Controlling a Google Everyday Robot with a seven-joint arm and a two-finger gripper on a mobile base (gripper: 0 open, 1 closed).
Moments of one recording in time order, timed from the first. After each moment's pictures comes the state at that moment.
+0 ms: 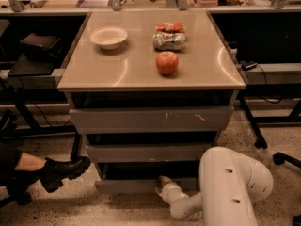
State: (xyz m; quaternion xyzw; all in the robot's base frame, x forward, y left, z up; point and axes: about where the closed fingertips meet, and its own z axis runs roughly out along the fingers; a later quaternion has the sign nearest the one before) arm 0.595 -0.066 0.177 -0.56 0.69 -0.12 0.44
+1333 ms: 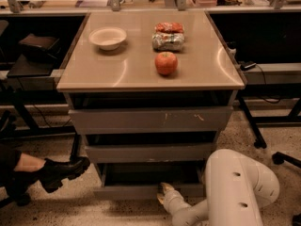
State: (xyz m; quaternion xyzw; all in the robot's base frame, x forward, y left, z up) arm 0.557 -0.073 0.181 -0.55 0.70 -0.12 0.44
